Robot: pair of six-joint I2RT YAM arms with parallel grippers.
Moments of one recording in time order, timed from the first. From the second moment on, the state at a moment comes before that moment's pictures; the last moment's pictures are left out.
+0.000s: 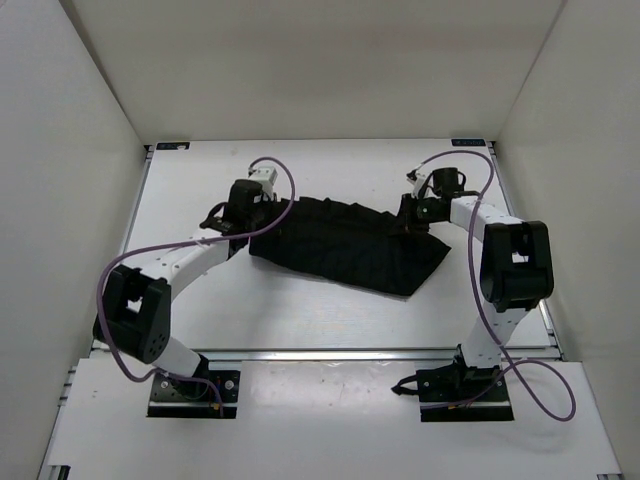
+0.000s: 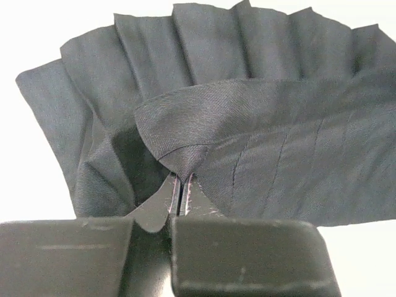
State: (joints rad) left arm -0.41 1.49 0.92 -0.09 0.02 -0.29; right arm 0.07 1.82 1.18 -0.40 -0.61 0.07
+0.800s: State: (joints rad) left arm -0.44 1.30 1.20 0.27 -0.02 -0.01; right arm 0.07 1.51 1.73 -0.44 -0.48 -0.01
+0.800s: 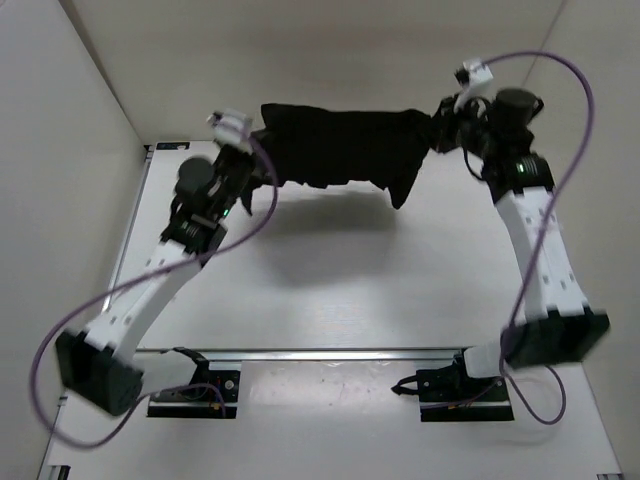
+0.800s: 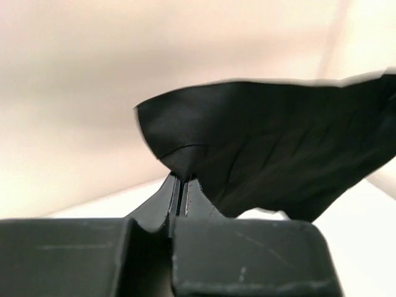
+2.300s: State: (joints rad) left arm -0.48 1.16 0.87 0.45 0.03 0.02; right arm 0.09 1.35 1.44 -0.38 -0.45 -0.07
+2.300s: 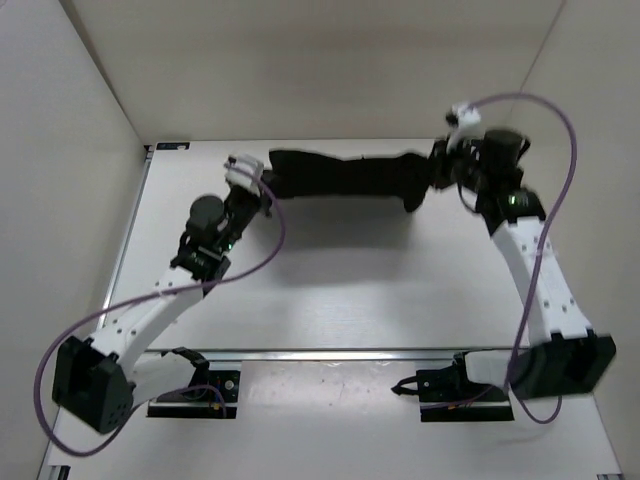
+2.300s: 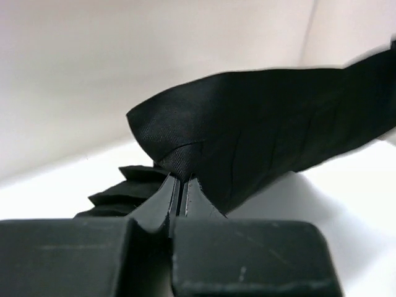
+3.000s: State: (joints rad) left arm -0.40 1.59 0.86 0.15 0.07 -0.24; right arm 0.08 1.79 1.08 -0.35 -0.59 0.09
